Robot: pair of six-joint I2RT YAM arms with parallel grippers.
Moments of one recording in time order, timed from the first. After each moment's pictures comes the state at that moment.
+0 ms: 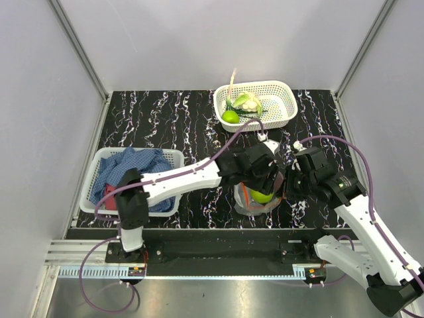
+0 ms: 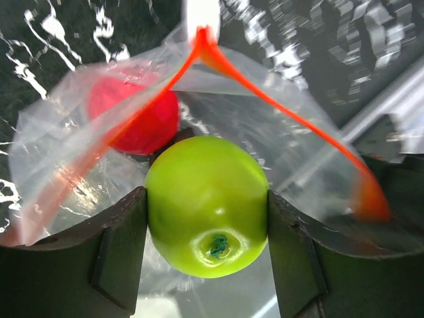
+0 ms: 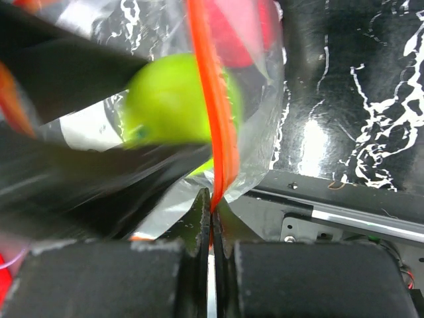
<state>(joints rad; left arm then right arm) -1.15 1.86 1.65 -0.66 -0.05 -0.58 0.48 0.85 0.99 -1.10 -0.12 0.58</state>
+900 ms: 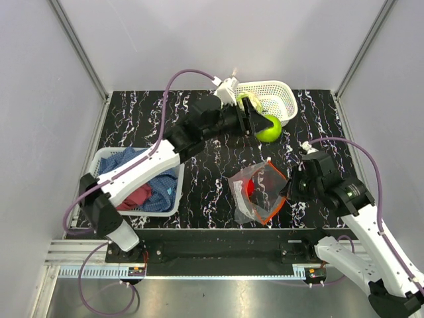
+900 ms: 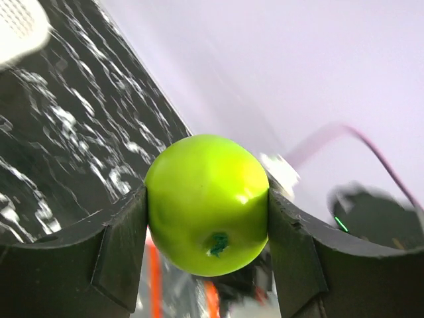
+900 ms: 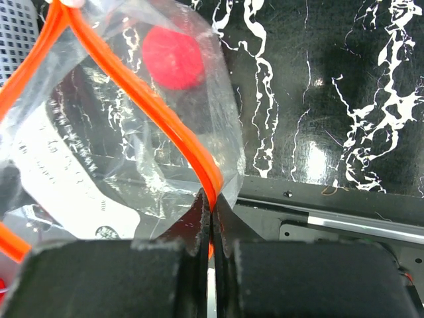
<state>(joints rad) -0.88 1.57 1.56 -0.13 0.21 -0.78 0.48 0.78 0.99 -1.10 -0.05 0.62</state>
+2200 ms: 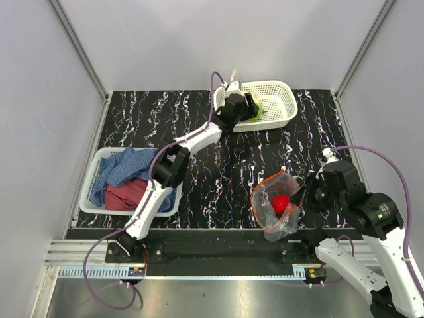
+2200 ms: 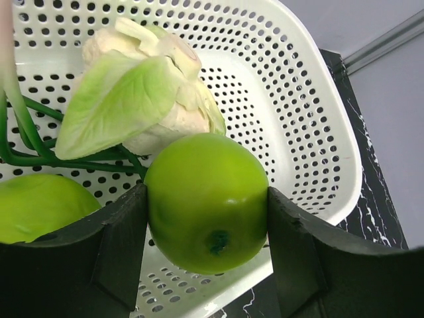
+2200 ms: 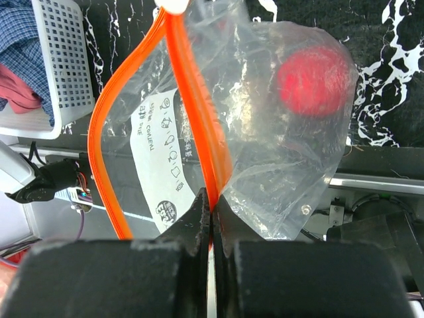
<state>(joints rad) -0.66 2.51 2.13 0.06 -0.17 -0.64 0.48 0.67 1.15 -1.31 -0.07 0.72</state>
